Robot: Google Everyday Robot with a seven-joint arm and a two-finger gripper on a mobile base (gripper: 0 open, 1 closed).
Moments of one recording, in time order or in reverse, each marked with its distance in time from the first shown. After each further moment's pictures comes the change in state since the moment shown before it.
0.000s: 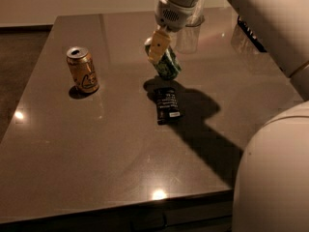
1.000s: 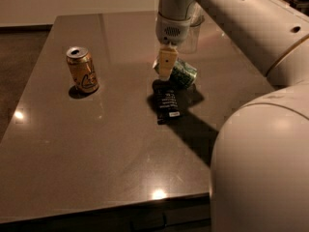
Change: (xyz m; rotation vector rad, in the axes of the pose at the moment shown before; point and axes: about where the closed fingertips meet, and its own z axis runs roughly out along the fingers) arm 0.036 0.010 0.036 -0.107 0.215 -0.188
